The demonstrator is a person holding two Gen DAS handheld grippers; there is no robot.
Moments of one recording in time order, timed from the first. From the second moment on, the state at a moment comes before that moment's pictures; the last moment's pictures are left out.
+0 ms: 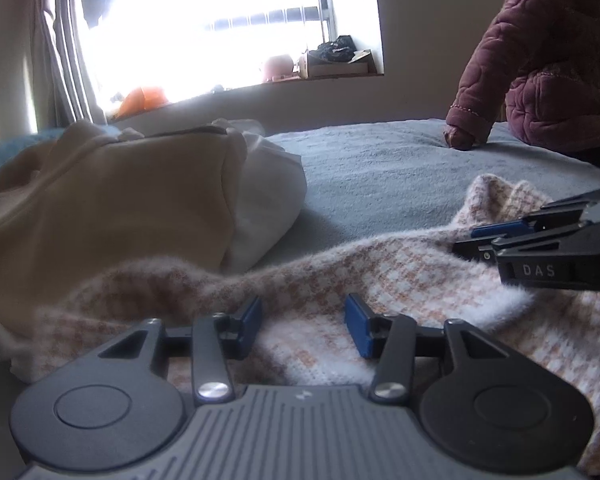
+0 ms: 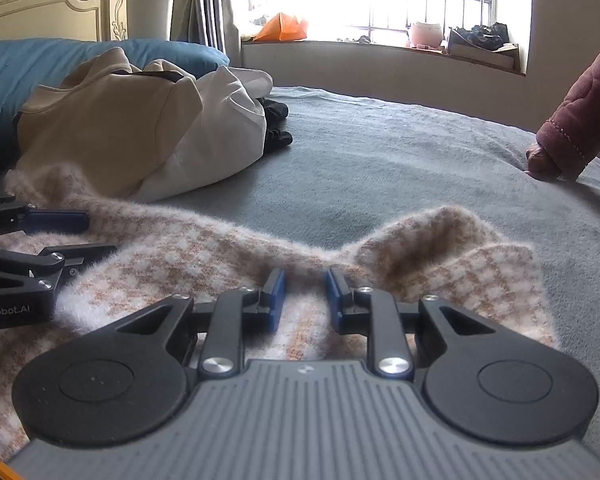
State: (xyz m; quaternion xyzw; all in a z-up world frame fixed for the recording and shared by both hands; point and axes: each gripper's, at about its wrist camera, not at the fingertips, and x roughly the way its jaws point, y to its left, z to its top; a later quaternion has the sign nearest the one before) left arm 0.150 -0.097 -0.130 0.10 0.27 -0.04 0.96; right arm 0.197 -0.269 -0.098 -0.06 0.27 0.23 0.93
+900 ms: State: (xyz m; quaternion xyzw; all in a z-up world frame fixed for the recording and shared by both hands) left arm 0.035 -0.040 -0.089 0.04 0.39 -0.07 0.92; right arm 0.079 -0.306 -0.066 0.07 0.36 0.25 0.90
